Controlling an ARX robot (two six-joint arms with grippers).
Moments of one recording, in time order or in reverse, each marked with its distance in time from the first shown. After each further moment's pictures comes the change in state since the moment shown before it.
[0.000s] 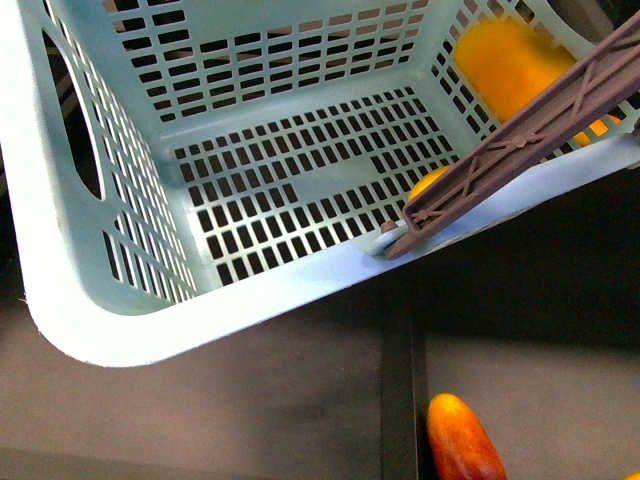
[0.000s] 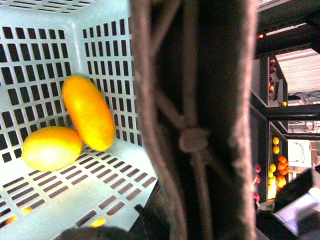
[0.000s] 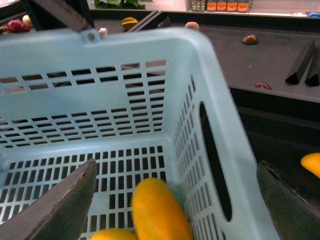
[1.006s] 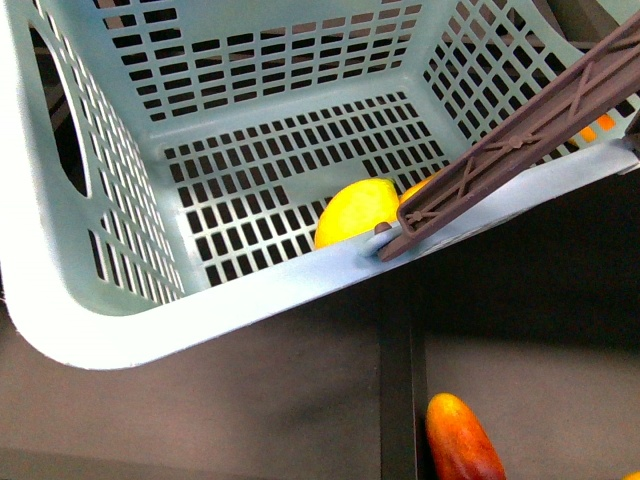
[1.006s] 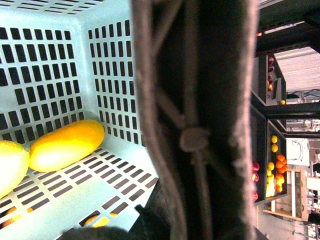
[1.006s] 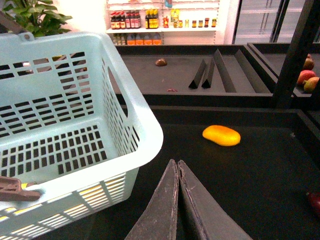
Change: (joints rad) left arm -0.001 0.000 0.000 0.000 0.000 -0.003; right arm -0.135 -0.925 -0.543 -0.236 0.207 0.003
